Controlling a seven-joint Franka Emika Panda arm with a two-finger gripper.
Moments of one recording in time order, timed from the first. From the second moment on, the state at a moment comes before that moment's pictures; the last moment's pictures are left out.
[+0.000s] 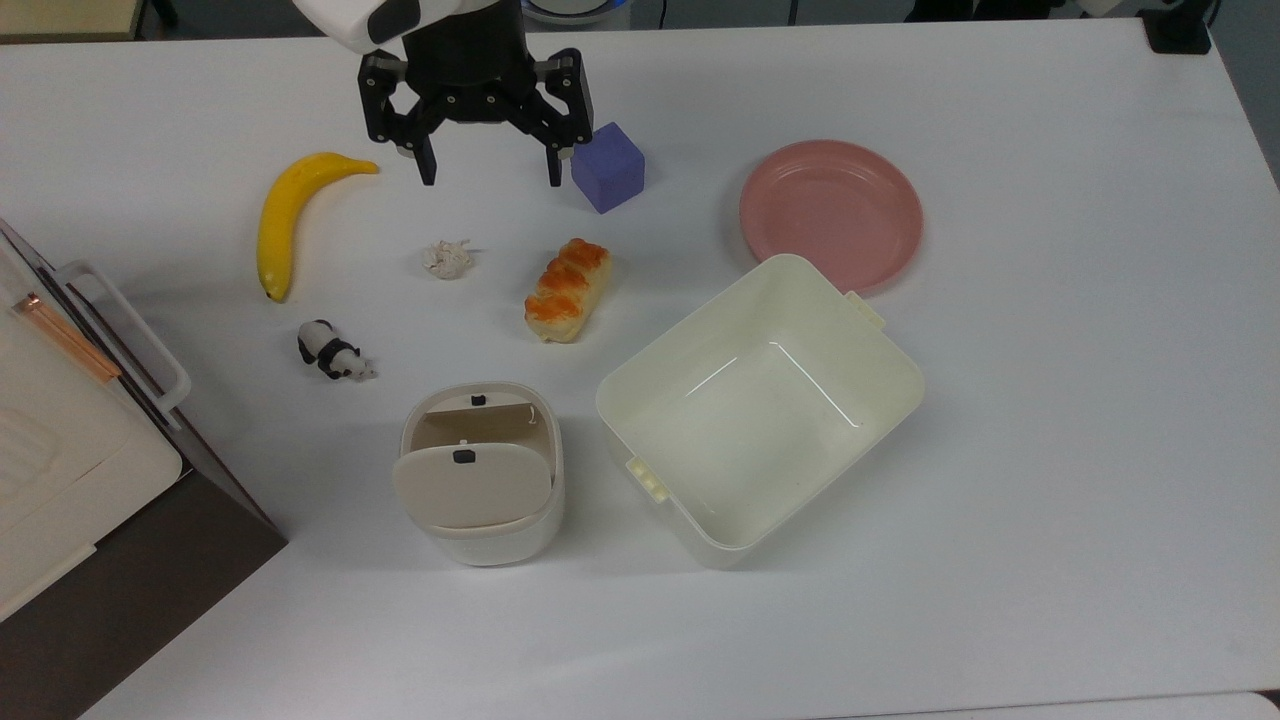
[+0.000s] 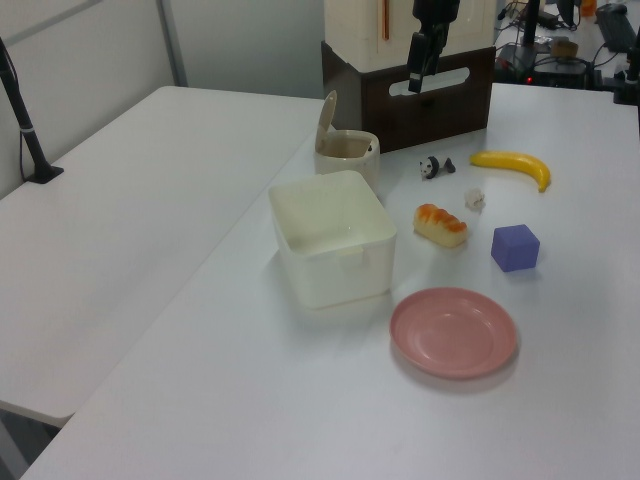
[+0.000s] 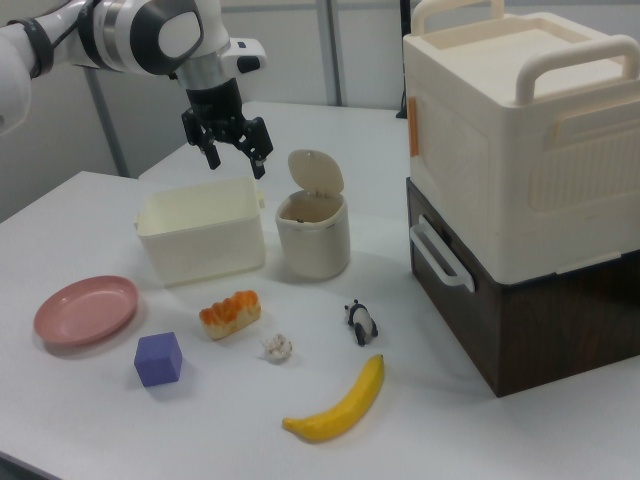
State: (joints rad) arm -0.06 0.21 0.04 -1.43 0.01 1.79 -0.01
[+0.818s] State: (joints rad) arm -0.06 0.21 0.04 -1.44 0.01 1.79 -0.01
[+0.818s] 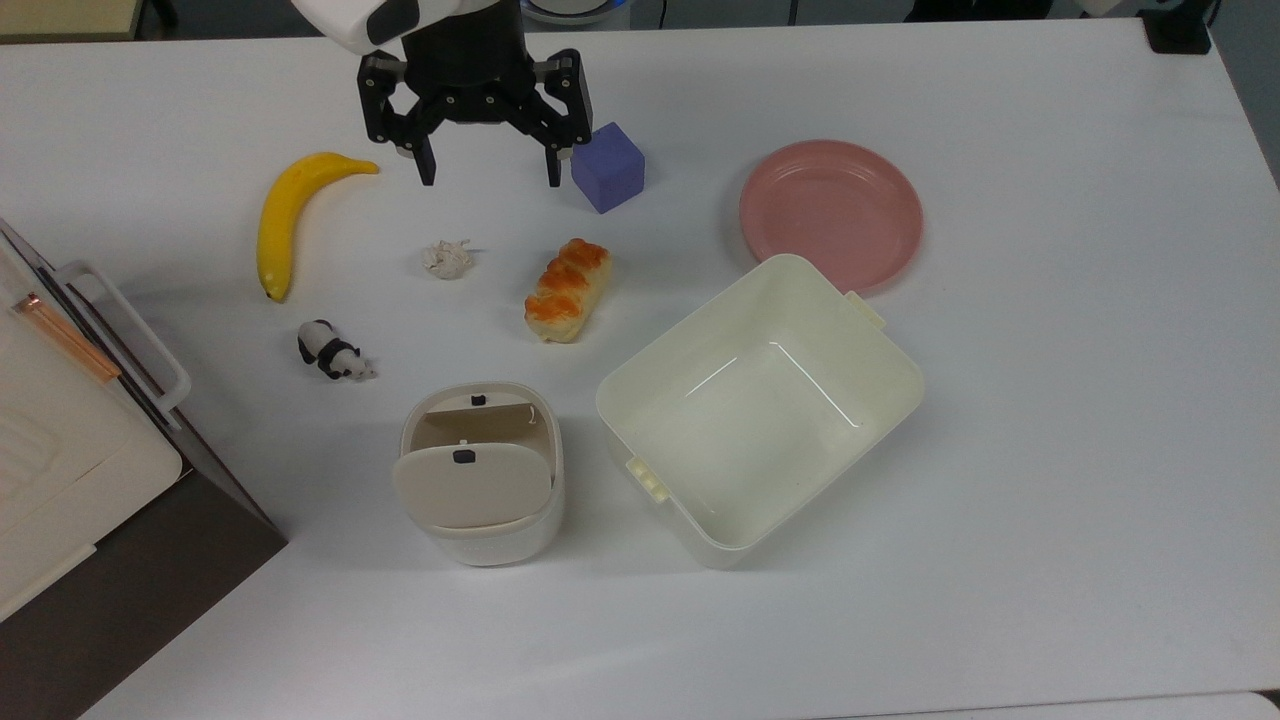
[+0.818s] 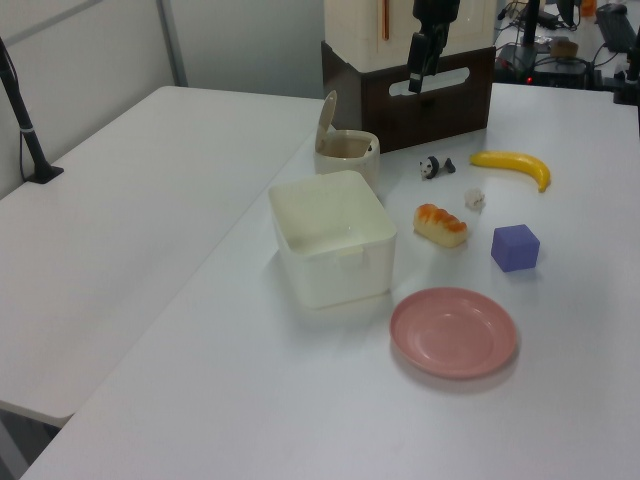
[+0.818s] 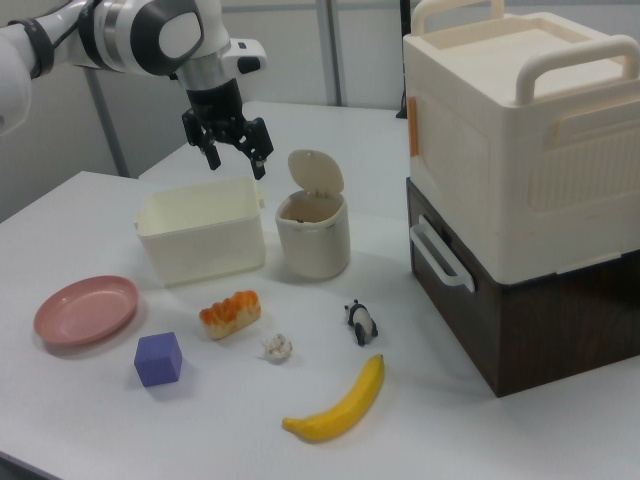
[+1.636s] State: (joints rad) arm -0.13 0.22 0.03 -1.56 -0.07 1.75 -0.11
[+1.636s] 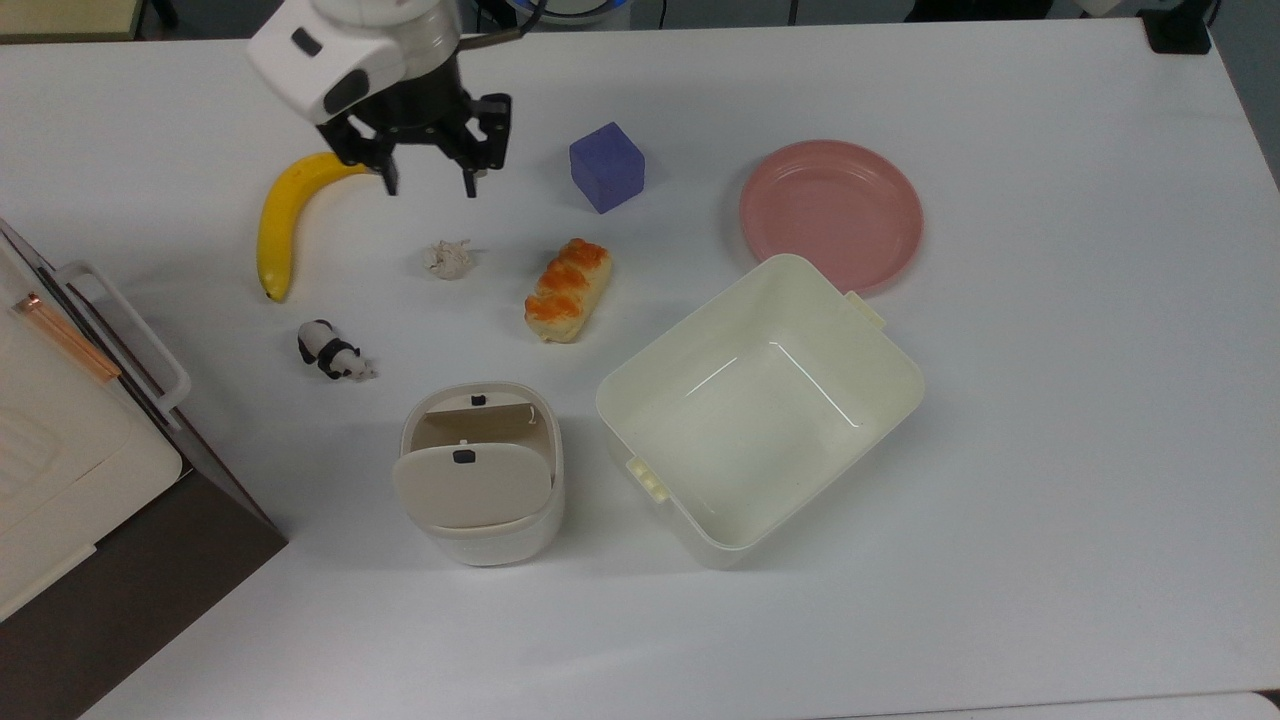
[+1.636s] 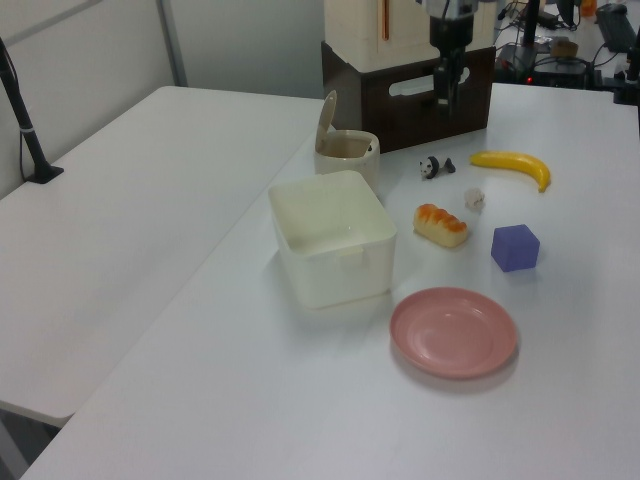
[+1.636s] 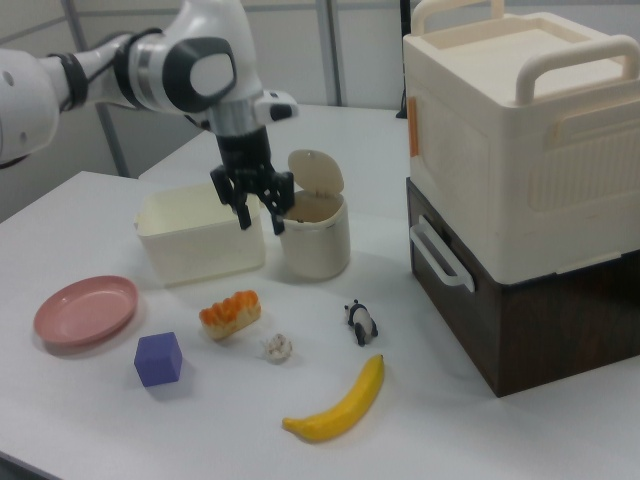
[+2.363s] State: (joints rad) arm -0.16 0.23 0.03 -1.75 -0.14 1.80 -0.19
